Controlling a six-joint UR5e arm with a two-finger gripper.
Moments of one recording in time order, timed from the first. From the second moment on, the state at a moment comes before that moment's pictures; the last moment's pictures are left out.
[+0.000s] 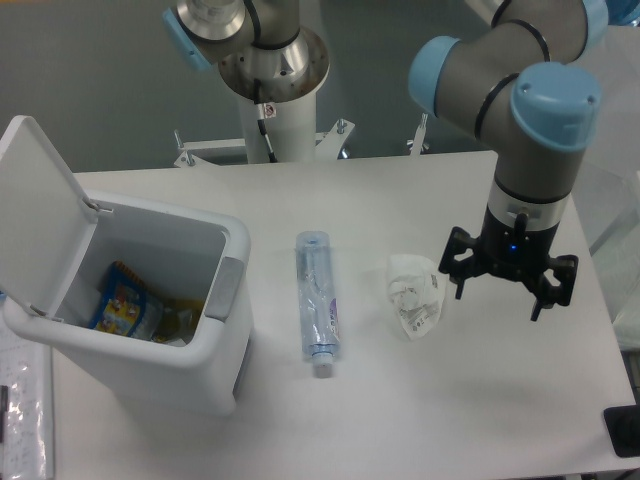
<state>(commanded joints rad) 2.67 -2.02 -1.29 -1.22 1.52 1.12</state>
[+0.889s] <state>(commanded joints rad) 2.66 -2.02 -1.31 -1.22 1.54 1.17</state>
